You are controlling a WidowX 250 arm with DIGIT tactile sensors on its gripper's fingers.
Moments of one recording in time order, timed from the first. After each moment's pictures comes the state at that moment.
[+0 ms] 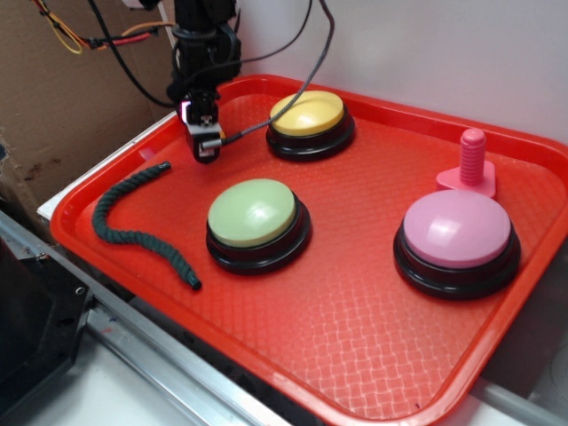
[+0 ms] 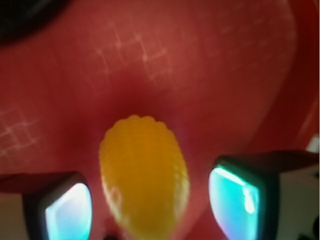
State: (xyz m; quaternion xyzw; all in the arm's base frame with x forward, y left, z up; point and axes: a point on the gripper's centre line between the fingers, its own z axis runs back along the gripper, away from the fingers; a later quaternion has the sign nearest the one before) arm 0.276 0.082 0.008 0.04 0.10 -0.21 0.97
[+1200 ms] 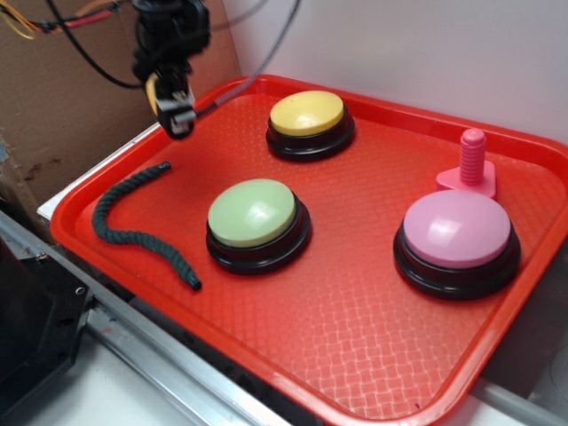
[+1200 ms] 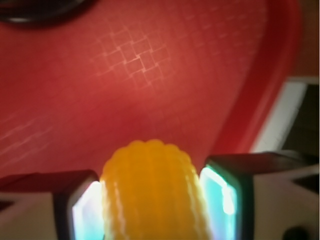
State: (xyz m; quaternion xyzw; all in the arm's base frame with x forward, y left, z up) arm 0.245 0.076 0.075 0.06 0.05 -0.14 0.99
